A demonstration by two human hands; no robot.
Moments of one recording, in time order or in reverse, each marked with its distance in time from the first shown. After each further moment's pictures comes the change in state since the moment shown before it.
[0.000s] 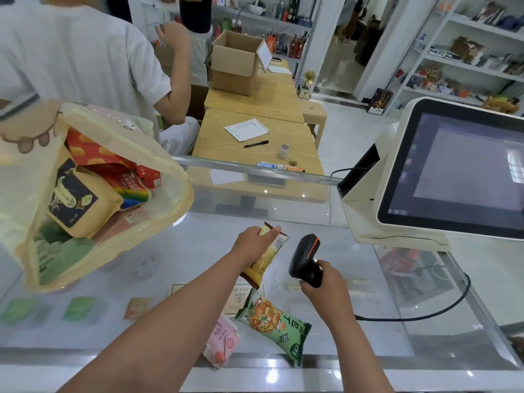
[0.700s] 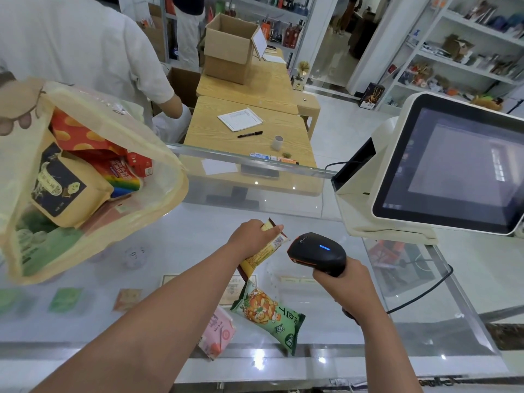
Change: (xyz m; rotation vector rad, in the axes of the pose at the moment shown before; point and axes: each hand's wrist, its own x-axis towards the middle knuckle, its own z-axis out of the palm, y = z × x) left_hand 0.014 -0.005 0.008 0.329 -0.017 0.099; right_hand -0.021 -0.018 -0.054 0.129 -0.011 0.043
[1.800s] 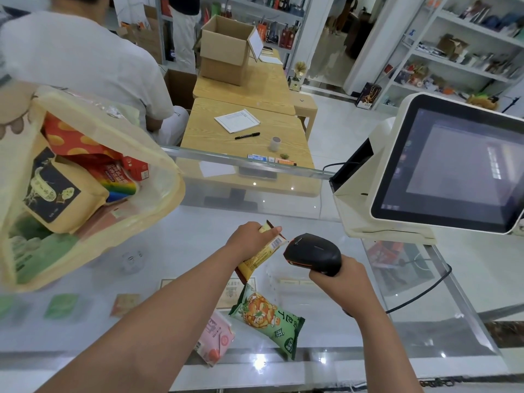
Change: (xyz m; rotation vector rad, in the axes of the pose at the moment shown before) left_hand 0.002 0.000 -0.001 -0.032 -0.003 0.003; right_hand 0.007 -0.003 0.001 -0.033 -0.012 -0.040
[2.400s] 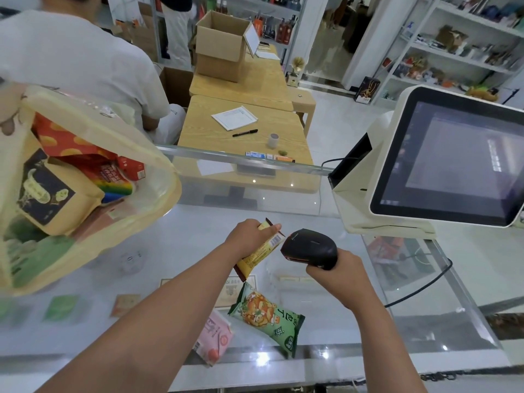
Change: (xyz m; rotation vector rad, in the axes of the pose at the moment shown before) left_hand 0.002 0.000 0.000 -0.023 -0.019 -0.008; right_hand 0.009 0.001 0.003 -0.075 -0.004 -0.020
